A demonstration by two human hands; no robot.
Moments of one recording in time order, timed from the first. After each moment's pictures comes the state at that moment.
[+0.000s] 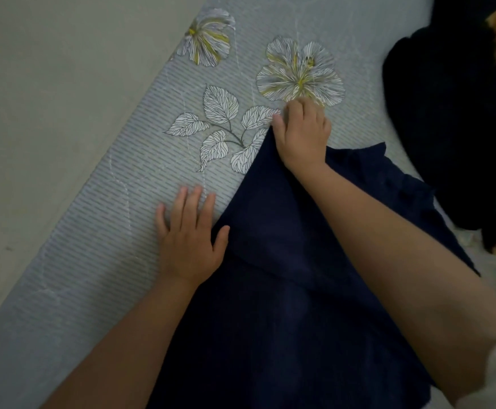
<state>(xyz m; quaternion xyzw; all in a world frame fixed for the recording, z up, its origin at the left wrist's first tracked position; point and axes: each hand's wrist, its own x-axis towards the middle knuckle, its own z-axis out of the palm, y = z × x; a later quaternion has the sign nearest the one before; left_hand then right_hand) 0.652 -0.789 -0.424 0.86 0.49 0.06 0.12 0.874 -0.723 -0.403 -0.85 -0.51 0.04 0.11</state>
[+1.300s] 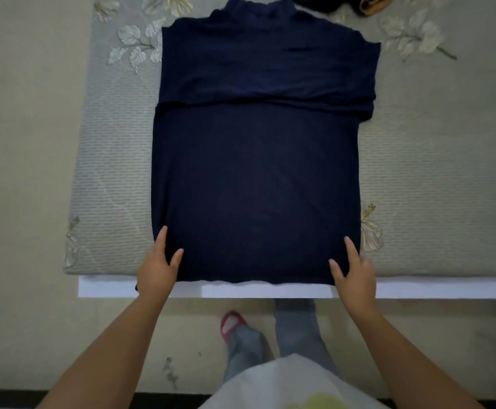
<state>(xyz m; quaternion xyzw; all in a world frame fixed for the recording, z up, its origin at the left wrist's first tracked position) 0.439 -1.043 -0.331 0.76 0.56 -0.15 0.30 0.617 -1.316 -0.358 -0.94 -0.08 0.25 0.21</state>
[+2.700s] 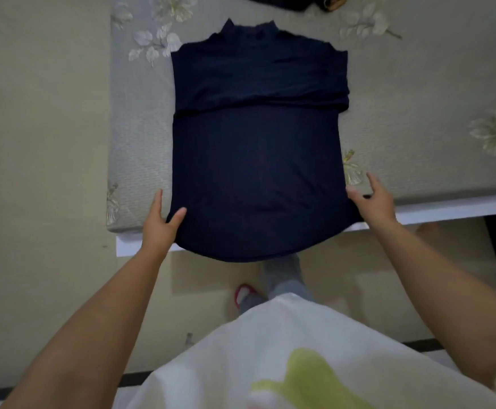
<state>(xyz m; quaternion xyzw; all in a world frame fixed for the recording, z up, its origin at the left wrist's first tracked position) 0.364 -1.040 -0.250 0.70 0.50 0.01 0.50 0.589 -1.328 -0.243 -0.91 0.04 0.25 0.34</state>
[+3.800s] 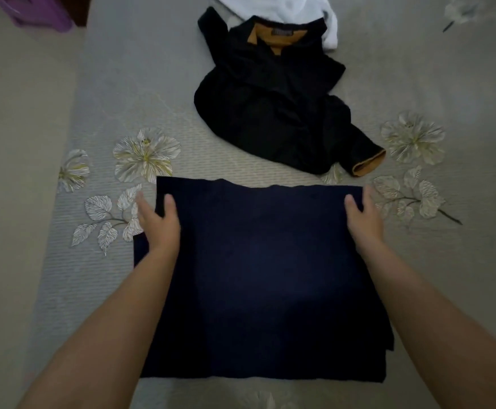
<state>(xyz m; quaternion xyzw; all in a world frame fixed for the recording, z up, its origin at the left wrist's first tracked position) 0.832 -0.798 -0.325 0.61 0.60 0.19 0.49 1.008 -1.037 -0.320 -0.86 0.11 0.25 0.44</state>
